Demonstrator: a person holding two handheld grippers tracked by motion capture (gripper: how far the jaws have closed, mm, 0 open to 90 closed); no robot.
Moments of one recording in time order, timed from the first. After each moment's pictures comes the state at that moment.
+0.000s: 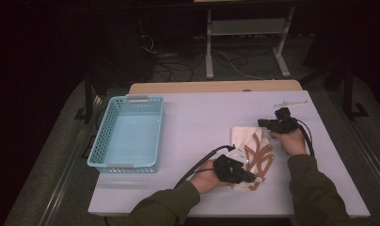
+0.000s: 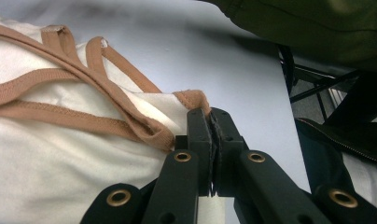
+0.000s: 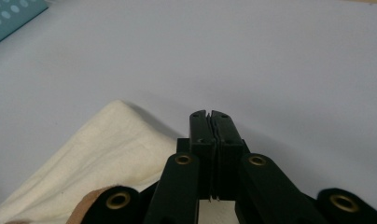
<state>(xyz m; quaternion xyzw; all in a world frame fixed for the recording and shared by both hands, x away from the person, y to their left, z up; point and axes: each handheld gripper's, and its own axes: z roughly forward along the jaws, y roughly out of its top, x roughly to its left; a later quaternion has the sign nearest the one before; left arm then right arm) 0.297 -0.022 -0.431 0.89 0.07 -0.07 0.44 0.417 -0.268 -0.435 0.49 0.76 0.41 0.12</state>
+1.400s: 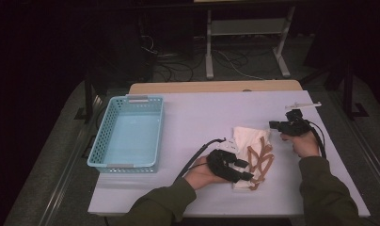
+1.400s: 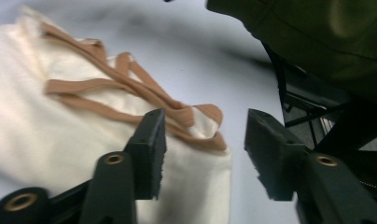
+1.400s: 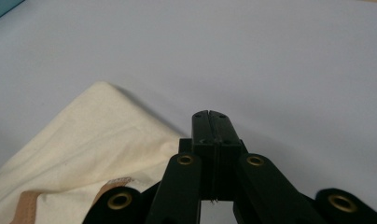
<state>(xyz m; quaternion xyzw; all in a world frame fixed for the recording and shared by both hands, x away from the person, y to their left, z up) 0.310 0.002 -0.417 0.87 0.13 -0.08 0.47 0.398 -0.294 -0.422 0.50 0.76 0.39 0.13</state>
